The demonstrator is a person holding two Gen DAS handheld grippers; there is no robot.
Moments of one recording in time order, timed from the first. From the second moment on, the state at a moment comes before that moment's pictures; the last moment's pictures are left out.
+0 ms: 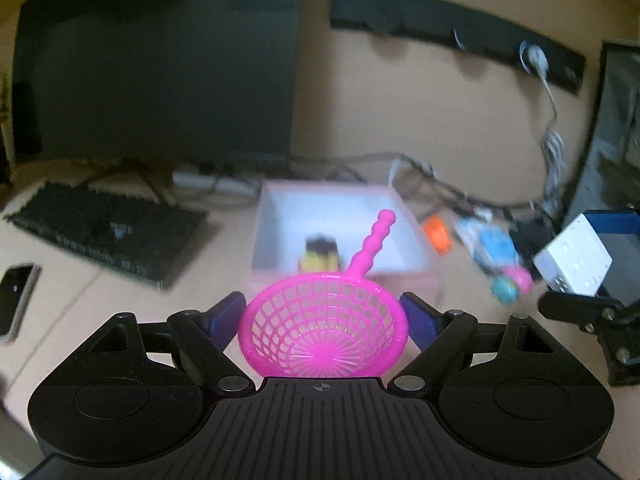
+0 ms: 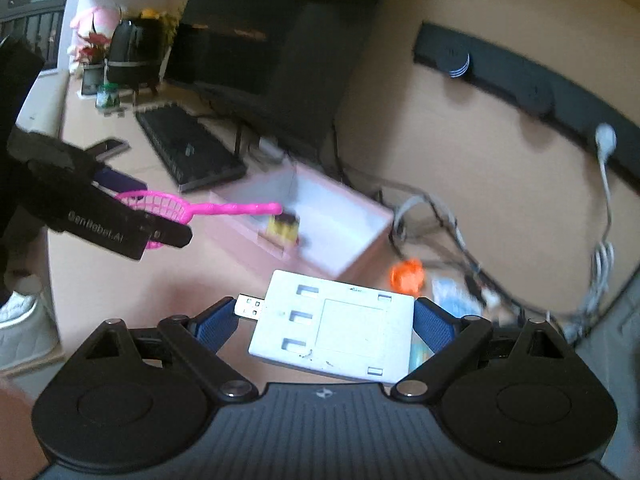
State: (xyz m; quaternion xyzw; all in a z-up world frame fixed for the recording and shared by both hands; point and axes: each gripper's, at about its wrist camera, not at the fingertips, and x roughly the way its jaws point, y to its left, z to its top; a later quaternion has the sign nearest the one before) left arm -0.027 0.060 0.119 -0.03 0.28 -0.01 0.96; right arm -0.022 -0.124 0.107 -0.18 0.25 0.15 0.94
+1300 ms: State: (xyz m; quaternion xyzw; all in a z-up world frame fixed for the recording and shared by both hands) left arm 0.083 0.053 0.082 0.02 0.30 -0.03 0.95; right arm 0.018 -0.208 0.037 0.02 0.37 0.01 0.93
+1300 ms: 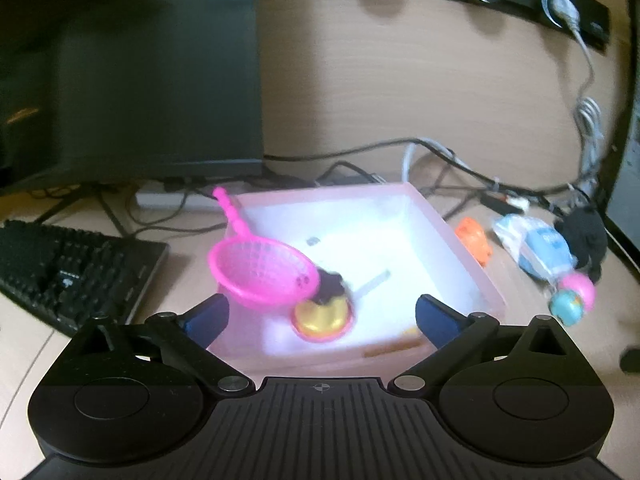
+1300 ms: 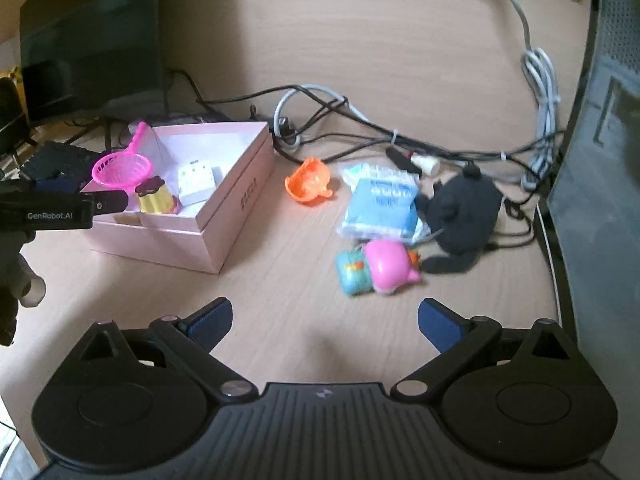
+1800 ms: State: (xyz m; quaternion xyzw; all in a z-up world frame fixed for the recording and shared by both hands) left arm 0.020 0.118 0.075 -0.04 0.38 -0.01 0.92; right arm 0.098 -0.060 0.098 -0.04 0.30 0.13 0.94
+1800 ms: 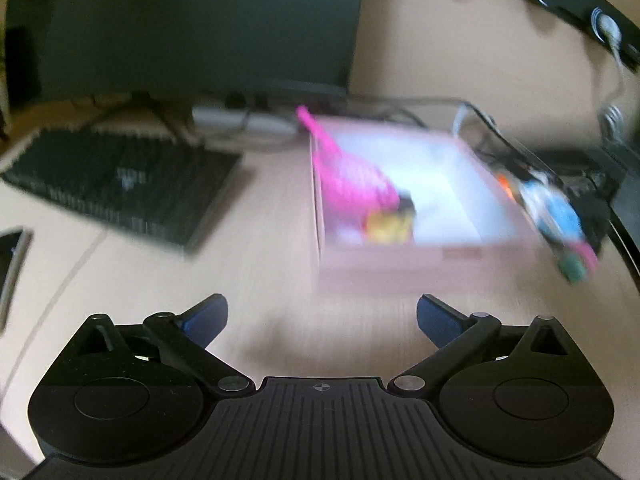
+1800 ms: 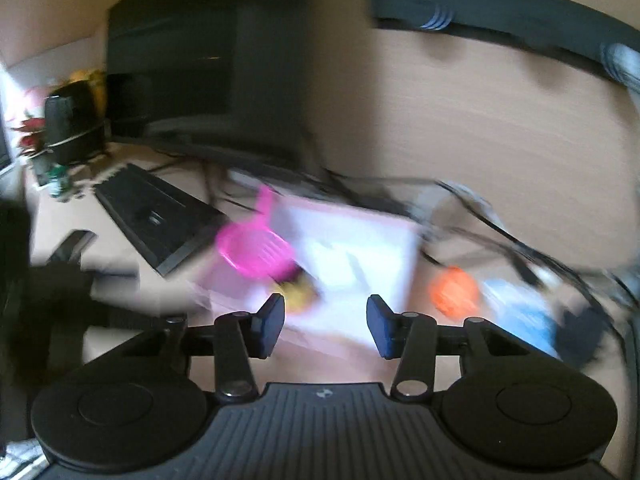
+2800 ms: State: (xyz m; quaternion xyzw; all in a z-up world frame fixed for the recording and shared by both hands) left arm -0.013 0.059 0.072 -0.02 0.41 0.00 0.91; right arm 0.143 -0.065 0.065 -0.04 0.30 0.17 0.94
